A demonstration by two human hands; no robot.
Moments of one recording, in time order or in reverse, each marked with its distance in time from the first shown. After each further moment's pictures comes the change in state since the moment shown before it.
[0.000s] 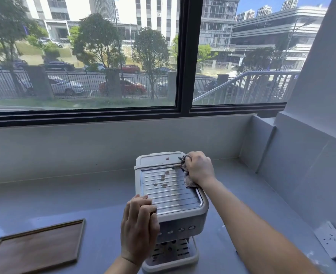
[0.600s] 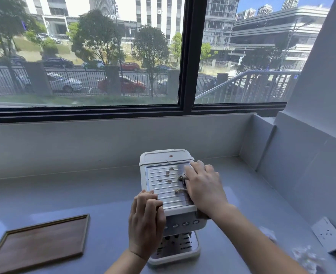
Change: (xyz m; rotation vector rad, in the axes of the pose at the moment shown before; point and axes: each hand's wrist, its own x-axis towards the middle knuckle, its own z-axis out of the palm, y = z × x) left_hand 0.000 0.004 -0.003 -0.039 -0.041 -0.056; right_hand -0.091 -0.013 -0.008 -0.410 0.062 -0.267
